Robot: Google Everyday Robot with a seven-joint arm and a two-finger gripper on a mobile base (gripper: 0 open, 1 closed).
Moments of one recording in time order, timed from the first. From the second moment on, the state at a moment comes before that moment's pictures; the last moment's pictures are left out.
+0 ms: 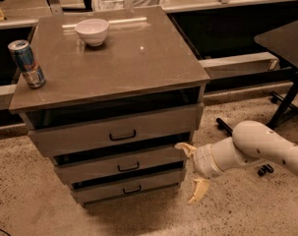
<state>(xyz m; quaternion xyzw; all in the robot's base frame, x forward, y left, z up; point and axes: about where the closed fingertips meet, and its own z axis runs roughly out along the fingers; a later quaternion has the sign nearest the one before) 0.458 -0.105 0.597 -0.70 0.62 0.21 0.30</state>
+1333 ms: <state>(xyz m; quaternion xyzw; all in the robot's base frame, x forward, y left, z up) 0.559 -0.133 0.459 -0.74 0.62 0.11 0.25</state>
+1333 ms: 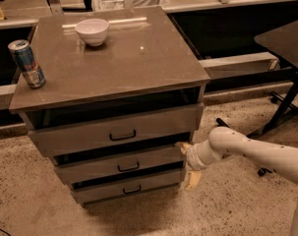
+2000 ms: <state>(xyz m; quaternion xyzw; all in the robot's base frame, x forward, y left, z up) 0.618 -0.138 0.429 -0.72 0.64 0.06 0.27</state>
